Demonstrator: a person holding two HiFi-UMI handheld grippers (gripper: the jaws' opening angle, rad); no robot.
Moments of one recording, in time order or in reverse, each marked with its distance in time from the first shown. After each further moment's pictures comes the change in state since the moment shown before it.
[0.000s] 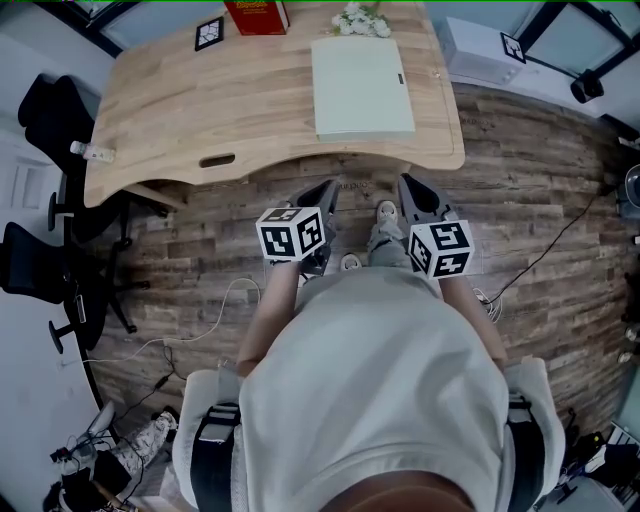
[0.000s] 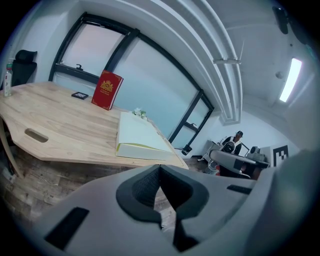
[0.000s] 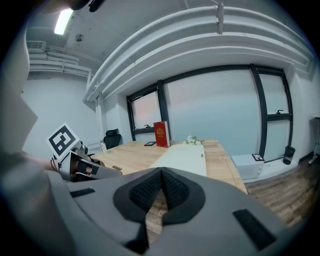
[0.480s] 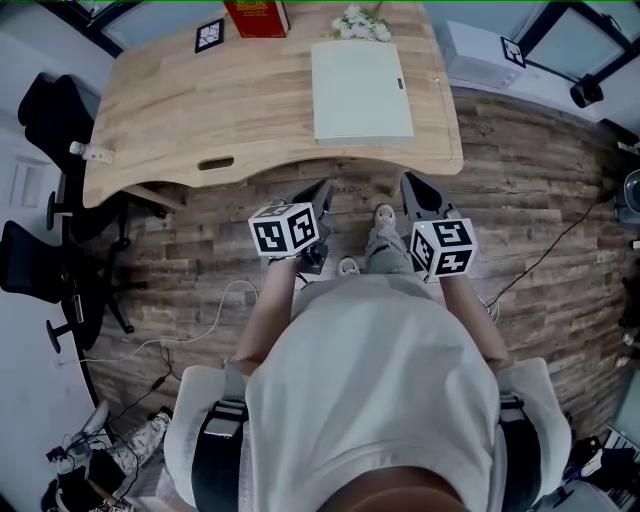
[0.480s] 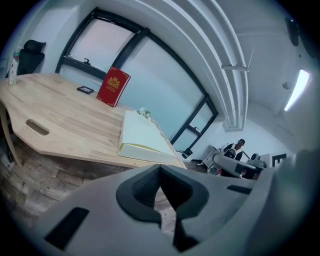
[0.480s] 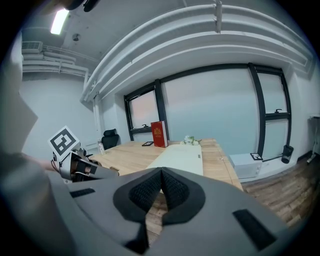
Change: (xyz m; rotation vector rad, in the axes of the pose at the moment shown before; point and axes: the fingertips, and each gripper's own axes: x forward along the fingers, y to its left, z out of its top) left arm 0.005 0.010 0.008 -0.086 -0.006 -0.002; right arm 0.004 -0.014 0.007 0.010 0.010 -0.014
